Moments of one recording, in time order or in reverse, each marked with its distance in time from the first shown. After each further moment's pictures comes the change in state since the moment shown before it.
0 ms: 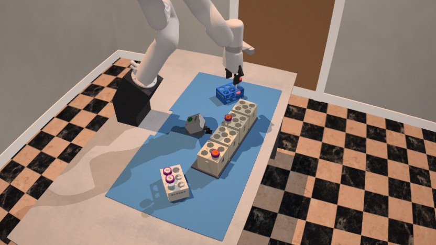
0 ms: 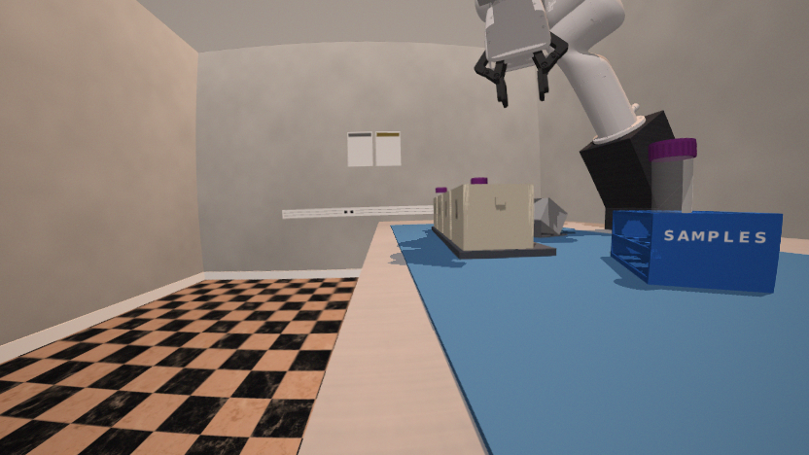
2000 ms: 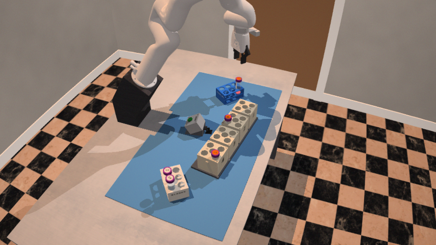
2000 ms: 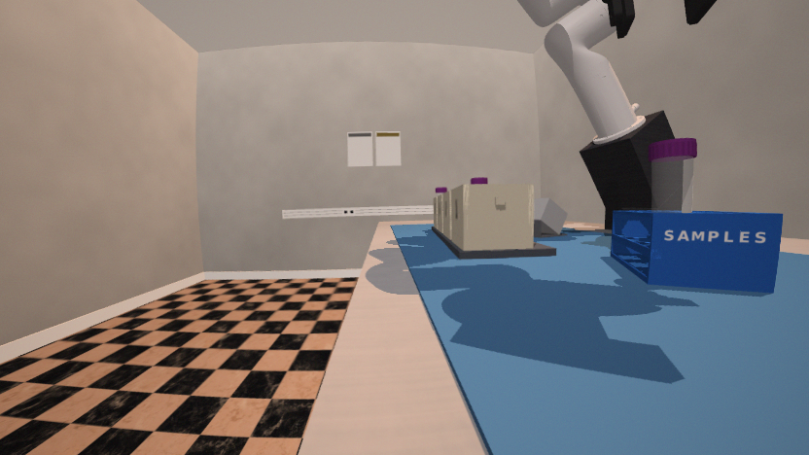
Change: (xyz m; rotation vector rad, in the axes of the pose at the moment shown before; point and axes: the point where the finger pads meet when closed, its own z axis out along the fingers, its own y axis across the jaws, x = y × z) arm 0.141 -0.133 0.009 -0.024 -0.022 0.008
